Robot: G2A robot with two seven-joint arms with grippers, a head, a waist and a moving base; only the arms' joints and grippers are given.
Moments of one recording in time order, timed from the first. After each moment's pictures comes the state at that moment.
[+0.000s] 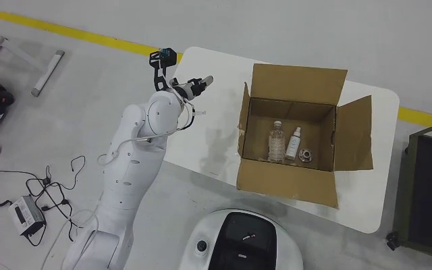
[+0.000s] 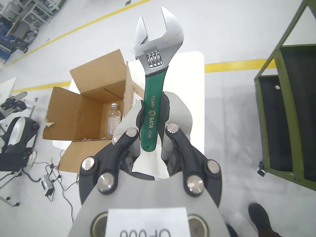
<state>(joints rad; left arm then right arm) 0.89 -1.32 -1.31 -1.72 0.96 0.42 -0.89 -1.80 -1.17 2.55 -2.35 -0.27 -0.04 1.02</state>
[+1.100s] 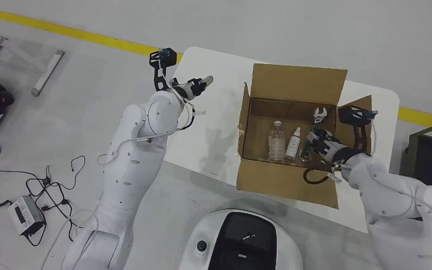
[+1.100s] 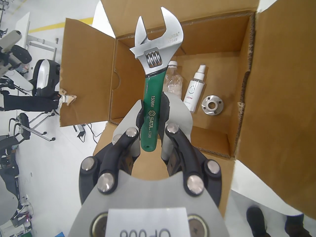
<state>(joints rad) 0.89 -1.32 -1.31 -1.72 0.96 0.42 -0.89 -1.27 -1.11 1.40 -2.09 -0.74 0.43 0.99</state>
